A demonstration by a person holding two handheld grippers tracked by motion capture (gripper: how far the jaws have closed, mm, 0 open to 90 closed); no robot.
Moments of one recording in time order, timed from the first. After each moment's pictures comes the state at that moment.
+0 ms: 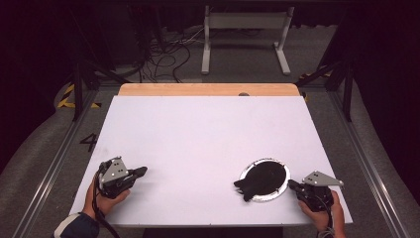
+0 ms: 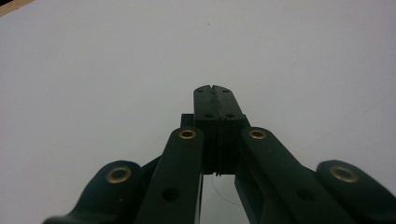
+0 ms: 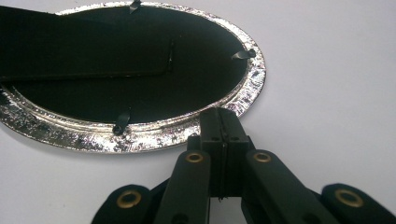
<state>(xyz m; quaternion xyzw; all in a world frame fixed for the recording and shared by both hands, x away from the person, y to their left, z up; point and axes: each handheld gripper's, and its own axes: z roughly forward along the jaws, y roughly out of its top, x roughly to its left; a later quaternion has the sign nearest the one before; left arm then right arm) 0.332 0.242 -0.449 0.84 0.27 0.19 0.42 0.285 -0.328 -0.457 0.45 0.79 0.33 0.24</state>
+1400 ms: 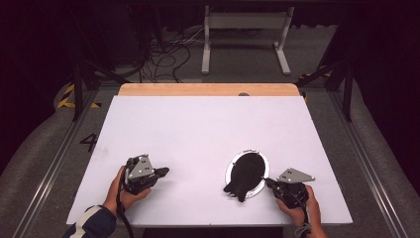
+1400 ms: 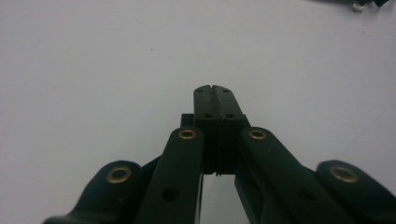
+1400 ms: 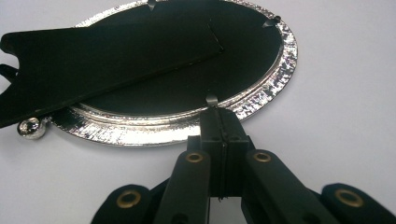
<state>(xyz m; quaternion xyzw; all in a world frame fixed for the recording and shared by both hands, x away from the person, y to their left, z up) 0.345 0.181 -0.449 0.87 0.21 0.16 0.41 0.297 -0.268 -0.459 0.41 0.82 0.35 0.22</state>
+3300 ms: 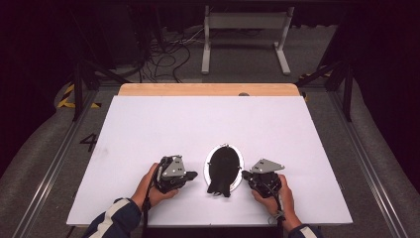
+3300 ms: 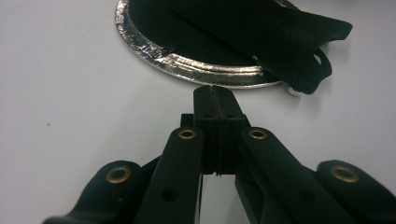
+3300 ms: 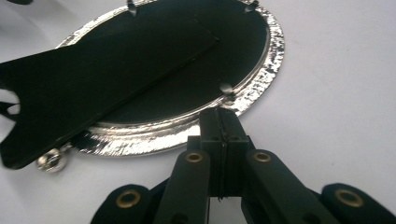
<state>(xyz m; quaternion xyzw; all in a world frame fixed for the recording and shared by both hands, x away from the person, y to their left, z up) 0.355 0.108 -0.454 0.90 0.15 0.11 0.40 0.327 -0.207 -0.460 0.38 0.83 0.36 0.20</state>
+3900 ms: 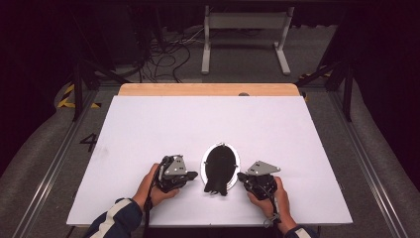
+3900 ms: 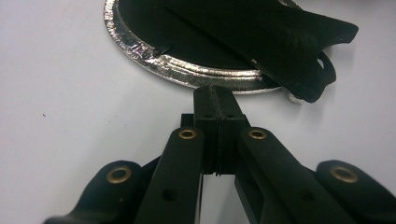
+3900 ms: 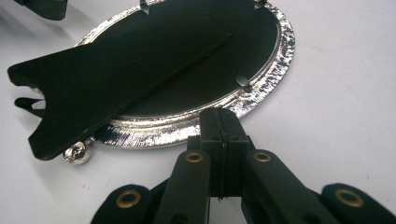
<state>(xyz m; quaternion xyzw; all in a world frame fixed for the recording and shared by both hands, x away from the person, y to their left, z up) 0.359 0.107 -0.458 0.90 0.17 0.10 0.39 0.324 -0.194 -0.462 0.37 0.83 0.37 0.19</state>
